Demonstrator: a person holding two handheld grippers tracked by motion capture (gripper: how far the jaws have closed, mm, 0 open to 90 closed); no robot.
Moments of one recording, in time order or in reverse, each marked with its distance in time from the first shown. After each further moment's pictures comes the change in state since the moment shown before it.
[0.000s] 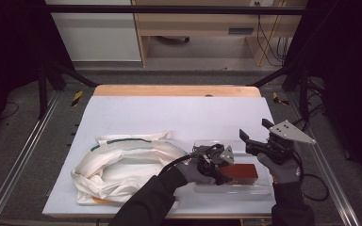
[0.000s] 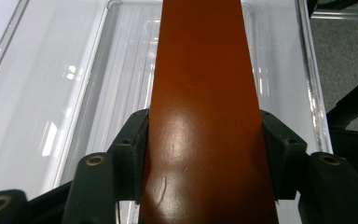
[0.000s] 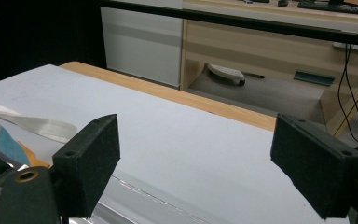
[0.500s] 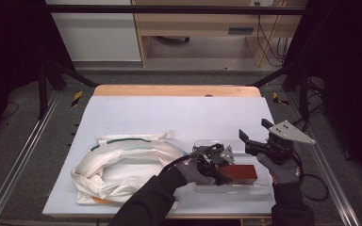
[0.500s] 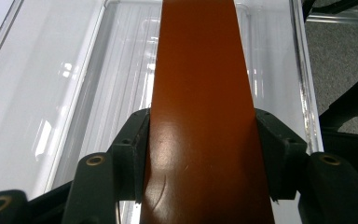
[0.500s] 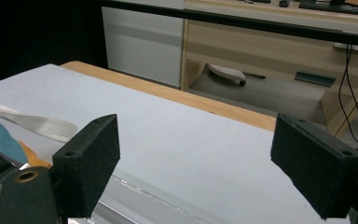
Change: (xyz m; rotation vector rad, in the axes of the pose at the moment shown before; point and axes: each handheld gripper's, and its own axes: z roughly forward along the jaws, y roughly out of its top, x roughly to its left) left arm 0.000 0.001 -0.003 -0.008 -0.011 -0.028; right arm 0.001 0.000 0.000 -0.001 0.003 -0.003
